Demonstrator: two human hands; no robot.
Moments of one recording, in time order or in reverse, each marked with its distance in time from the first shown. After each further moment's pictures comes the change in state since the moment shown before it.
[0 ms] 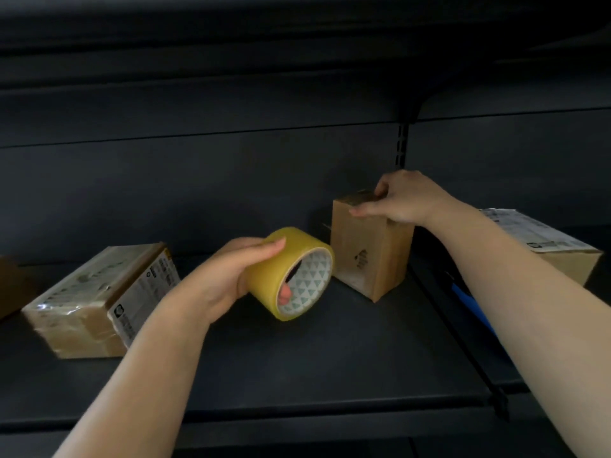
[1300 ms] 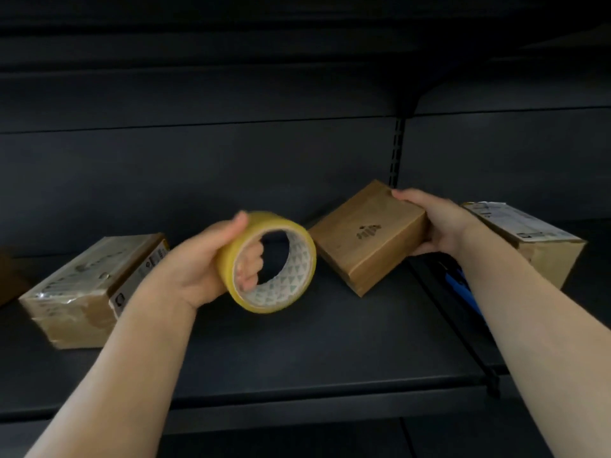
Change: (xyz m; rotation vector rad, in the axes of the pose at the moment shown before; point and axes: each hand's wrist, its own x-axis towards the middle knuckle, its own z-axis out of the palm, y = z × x) left_hand -0.001 -0.004 -0.029 -0.344 -0.348 0.069; right_hand -0.019 0.049 0.023 1.088 -0.055 0.469
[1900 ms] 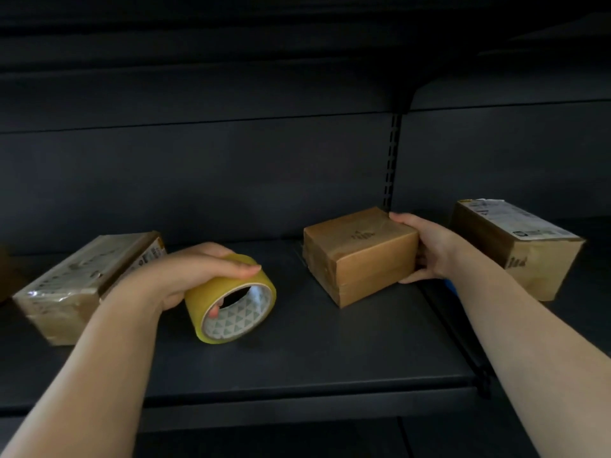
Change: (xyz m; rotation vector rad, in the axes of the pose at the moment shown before) left_hand -0.014 0.004 0.004 0.758 0.384 -0.408; right_hand 0.007 0.032 -0.007 0.034 -0.041 0.211
